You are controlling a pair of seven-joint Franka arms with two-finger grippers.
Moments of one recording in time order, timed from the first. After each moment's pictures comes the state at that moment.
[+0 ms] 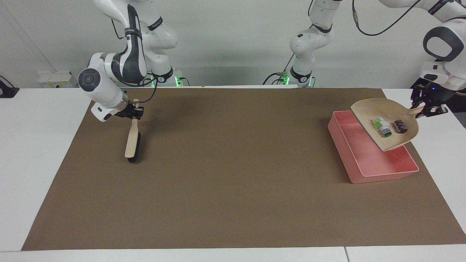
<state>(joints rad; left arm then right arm) 0.38 0.08 -0.03 -1.74 0.19 1.85 1.78 -0.02 -0.08 -0.09 -2.31 -0.02 1.89 -0.09</state>
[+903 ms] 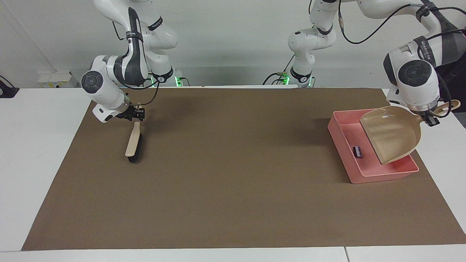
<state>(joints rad) 0.10 0.11 -0.04 -1.79 0.87 1.77 1.41 -0.02 -0.08 -0.09 -2.35 -0.03 1.95 -0.06</state>
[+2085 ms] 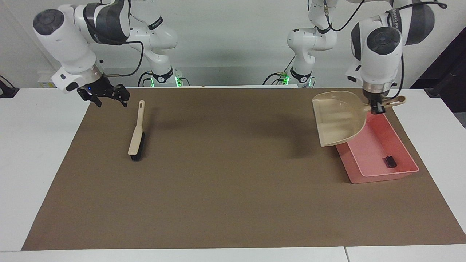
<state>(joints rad) -0.20 0.02 -0.05 -1.80 0.41 1.60 1.40 -0.01 -0.13 -0.07 -1.79 -0.03 1.59 -0.06</state>
